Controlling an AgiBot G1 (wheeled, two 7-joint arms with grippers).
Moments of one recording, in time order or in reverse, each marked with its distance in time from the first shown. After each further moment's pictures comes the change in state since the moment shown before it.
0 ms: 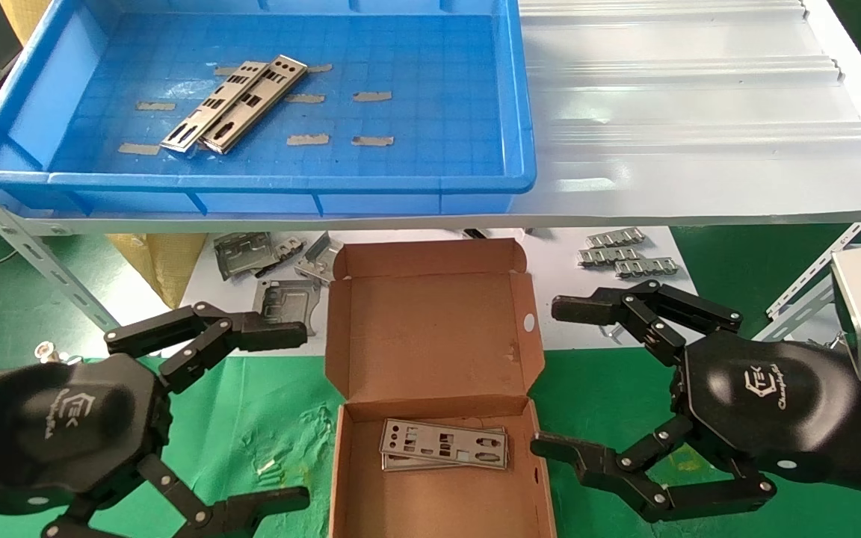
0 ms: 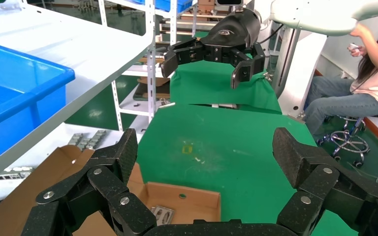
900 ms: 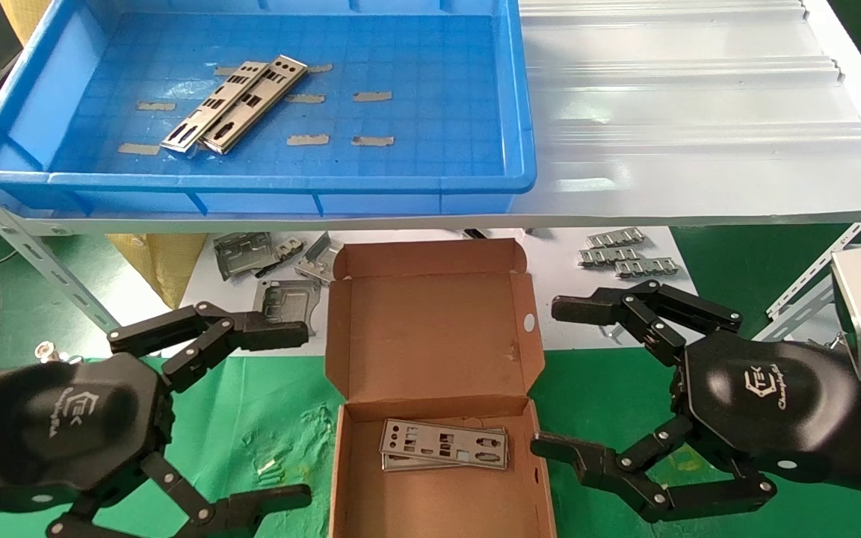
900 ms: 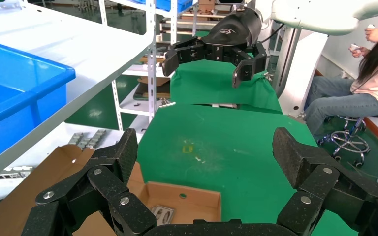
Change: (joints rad) left arm -0.004 0.006 0.004 0.009 0.005 0.001 0.003; right arm 0.000 0.000 0.000 0.000 0.000 0.000 0.000
